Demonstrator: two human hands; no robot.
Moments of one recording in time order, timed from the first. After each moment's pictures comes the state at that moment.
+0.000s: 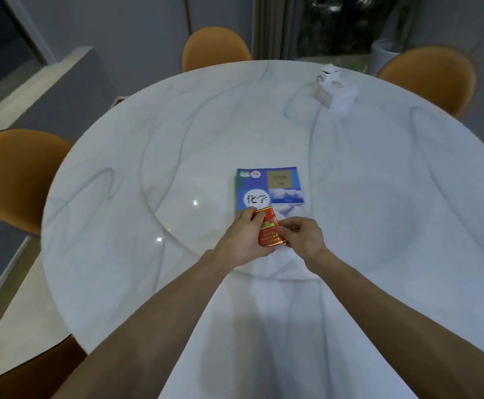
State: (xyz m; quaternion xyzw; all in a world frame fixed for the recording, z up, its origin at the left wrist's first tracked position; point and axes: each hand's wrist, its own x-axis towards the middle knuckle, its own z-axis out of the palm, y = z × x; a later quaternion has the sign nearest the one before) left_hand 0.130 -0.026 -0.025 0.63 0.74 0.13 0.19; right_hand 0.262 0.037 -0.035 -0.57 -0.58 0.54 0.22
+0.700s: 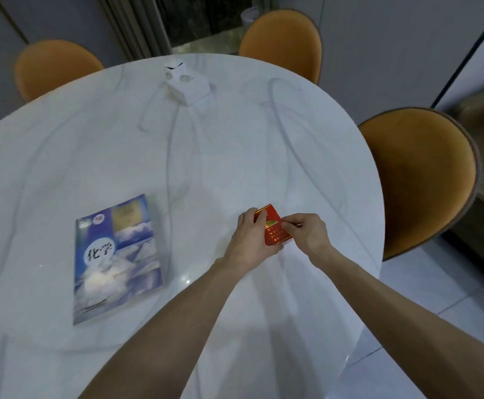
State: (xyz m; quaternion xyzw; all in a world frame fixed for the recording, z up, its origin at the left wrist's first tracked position) left_hand 0.430 0.164 -0.066 0.71 0.66 0.12 0.23; right_hand 0.568 0.181 -0.059 -0.66 -0.49 0.49 0.30
